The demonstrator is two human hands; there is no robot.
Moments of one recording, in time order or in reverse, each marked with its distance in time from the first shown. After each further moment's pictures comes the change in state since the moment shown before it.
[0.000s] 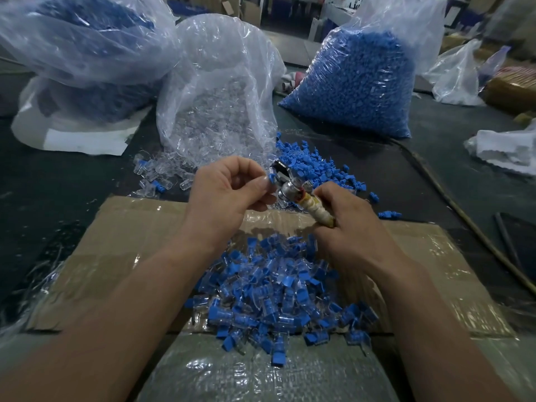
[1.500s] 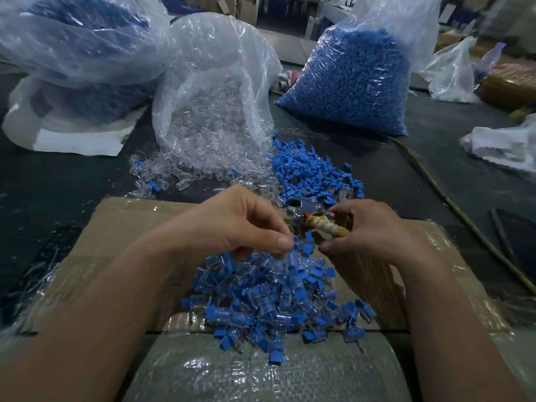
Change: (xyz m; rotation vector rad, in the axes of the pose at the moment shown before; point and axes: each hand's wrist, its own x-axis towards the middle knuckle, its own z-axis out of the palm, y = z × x) left_hand -0.002 0.010 -0.016 0.224 -0.693 -0.271; right_hand 0.006 0.034 -0.019 -0.092 -0.168 0.263
